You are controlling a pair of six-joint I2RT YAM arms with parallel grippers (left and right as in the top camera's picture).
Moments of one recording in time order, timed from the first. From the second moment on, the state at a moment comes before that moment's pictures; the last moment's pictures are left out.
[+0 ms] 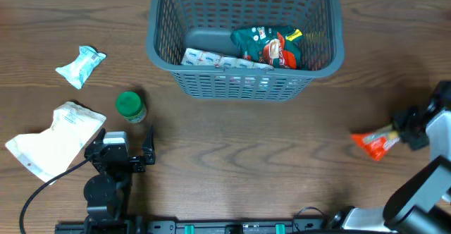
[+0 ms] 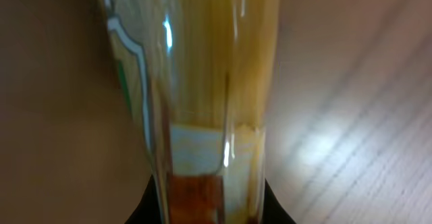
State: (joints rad) left arm 0.01 0.01 0.09 -0.30 -0.01 0.01; right arm -0.62 1.60 1.06 -0.75 0.05 0.55
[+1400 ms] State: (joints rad) left arm 0.01 0.01 0.09 -0.30 -0.01 0.01; right arm 0.14 1.52 2.02 -1.04 -0.24 -0.34
